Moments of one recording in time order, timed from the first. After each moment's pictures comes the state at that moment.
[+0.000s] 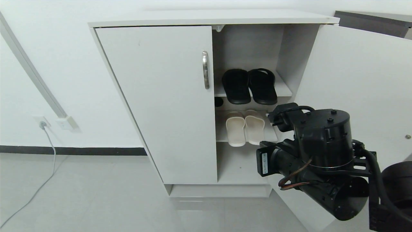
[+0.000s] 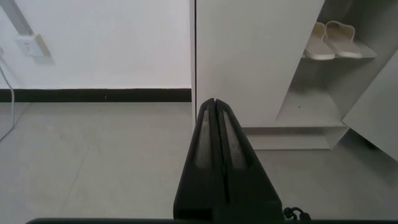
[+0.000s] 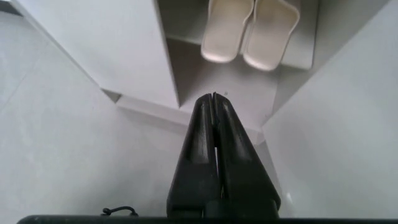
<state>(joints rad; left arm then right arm) 0.00 0.00 0.00 0.00 0.02 0.00 0.91 1.66 -0.91 -0.42 -0.60 0.20</state>
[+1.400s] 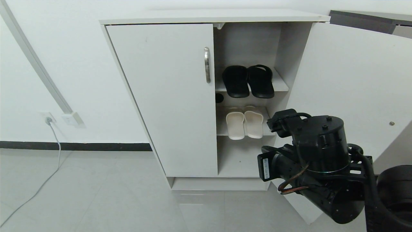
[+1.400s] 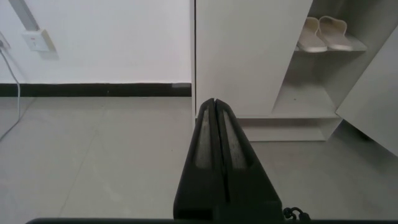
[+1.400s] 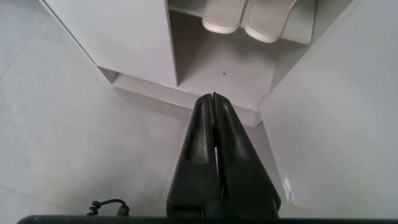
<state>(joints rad) 0.00 0.00 0.00 0.00 0.02 0.00 0.90 1.67 -0.88 -0.42 -0.60 0.19</state>
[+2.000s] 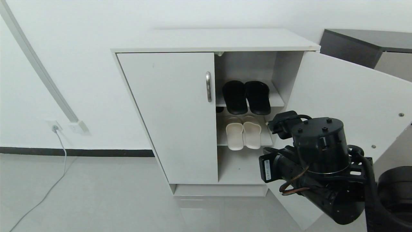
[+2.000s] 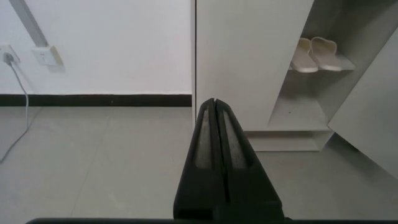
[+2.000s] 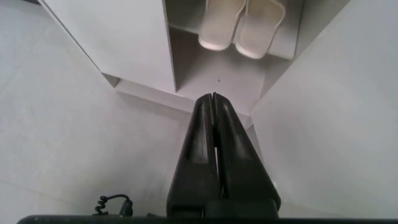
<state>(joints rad) 0.00 0.00 0.00 0.00 0.02 0.00 0.89 1.67 -0.87 -0.42 -0.60 0.18</state>
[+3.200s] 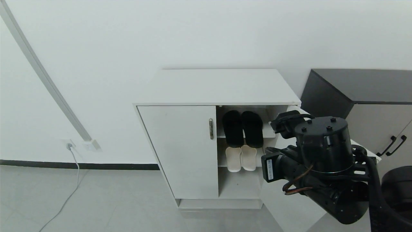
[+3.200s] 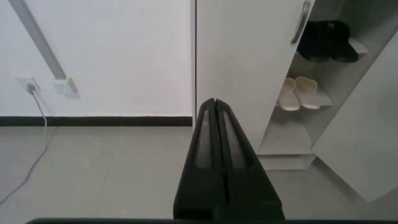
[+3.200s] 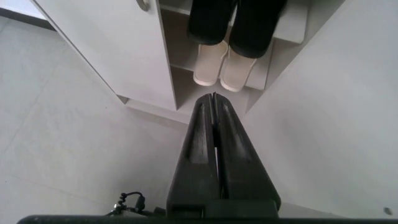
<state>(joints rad) 0.00 0.00 0.00 0.00 0.02 0.00 0.89 1.66 -0.86 -0.42 -0.60 0.18</state>
